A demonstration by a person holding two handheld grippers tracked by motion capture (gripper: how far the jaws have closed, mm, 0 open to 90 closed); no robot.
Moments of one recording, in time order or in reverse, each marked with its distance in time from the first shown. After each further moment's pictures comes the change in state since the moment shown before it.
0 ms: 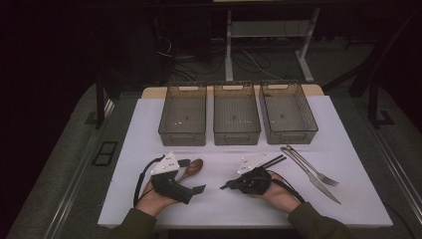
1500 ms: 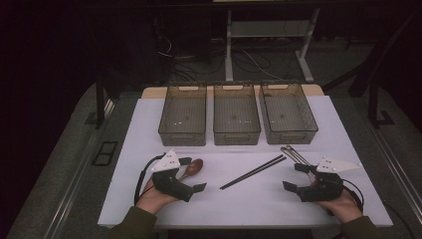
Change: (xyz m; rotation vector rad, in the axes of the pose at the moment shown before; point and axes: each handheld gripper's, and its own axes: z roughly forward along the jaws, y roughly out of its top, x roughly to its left) left arm 0.004 0.006 0.005 0.003 -0.012 0.012; right arm -0.017 -0.098 -0.140 -0.296 -0.263 0.248
